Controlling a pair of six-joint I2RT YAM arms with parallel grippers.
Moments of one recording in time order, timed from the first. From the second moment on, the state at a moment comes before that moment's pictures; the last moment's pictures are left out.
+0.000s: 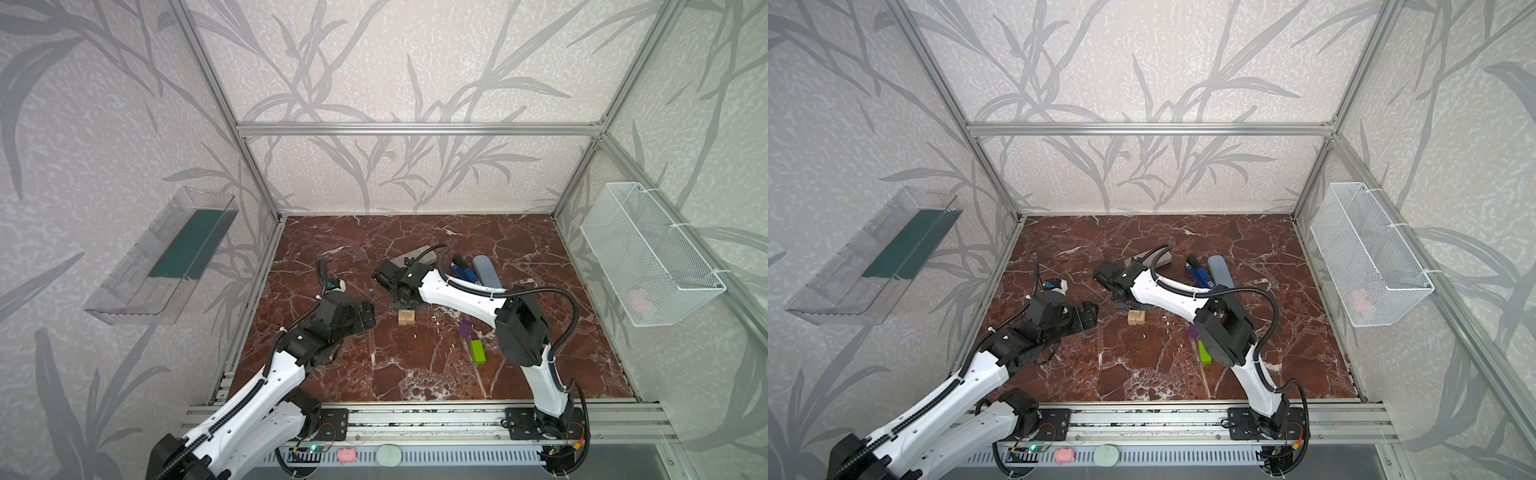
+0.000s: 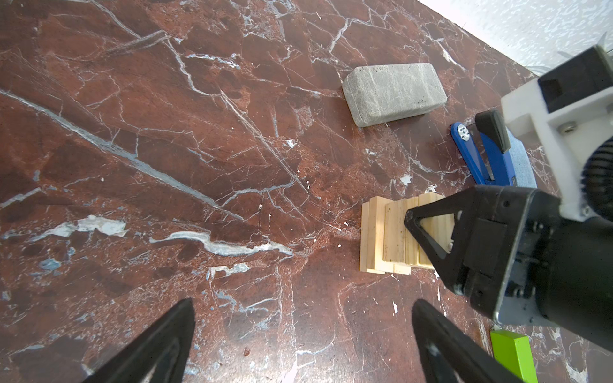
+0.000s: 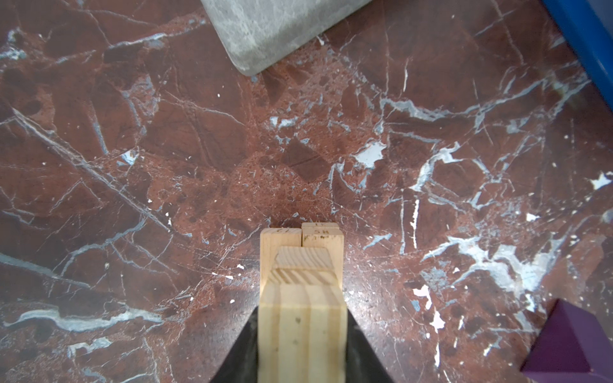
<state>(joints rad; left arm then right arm) -0.50 0.85 0.58 -0.48 -0.15 -0.69 0.94 2.14 1.79 -0.95 0.31 0.99</state>
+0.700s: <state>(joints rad) -0.50 0.82 0.58 -0.51 -0.09 -0.69 0.94 1.97 1.73 -0.95 0.31 0.87</state>
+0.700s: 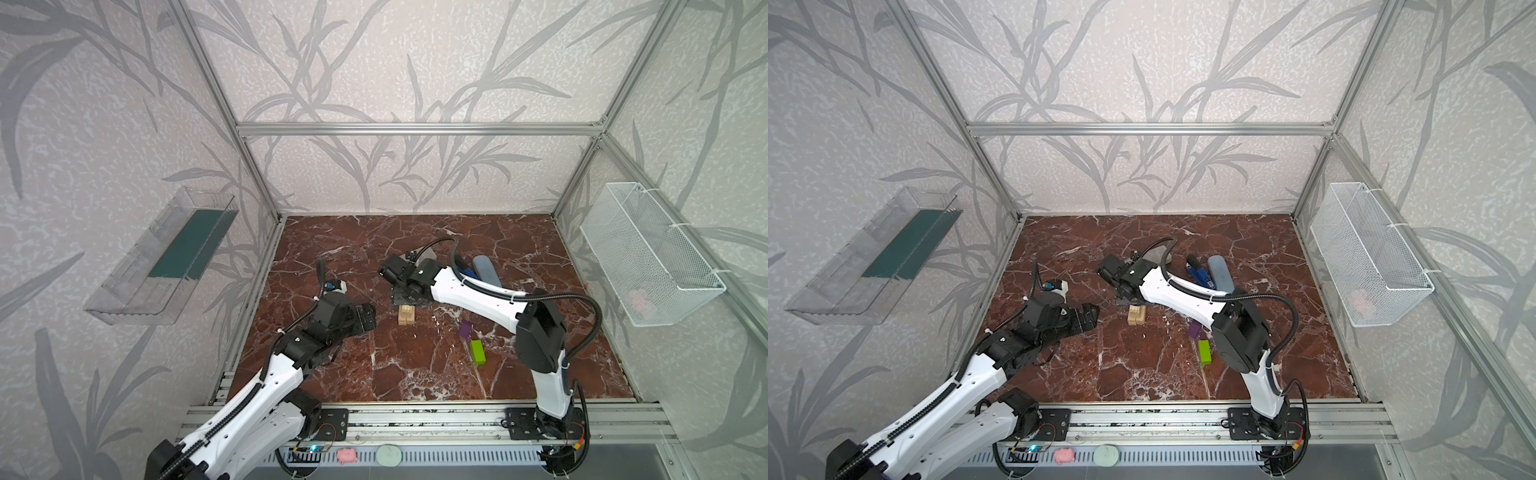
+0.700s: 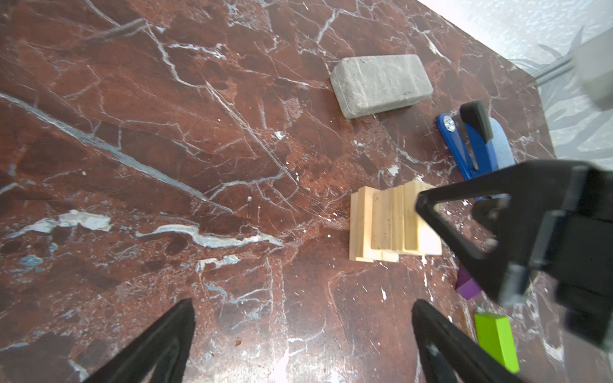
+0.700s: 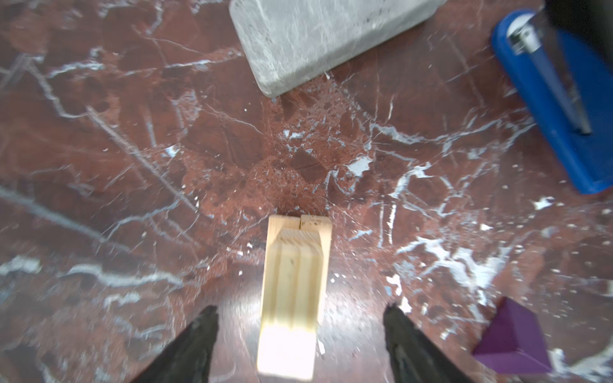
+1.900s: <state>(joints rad) -0.89 0.92 0.62 -0.45 -0.09 -0.75 0.75 1.28 0.70 -0.76 0.04 0.68</state>
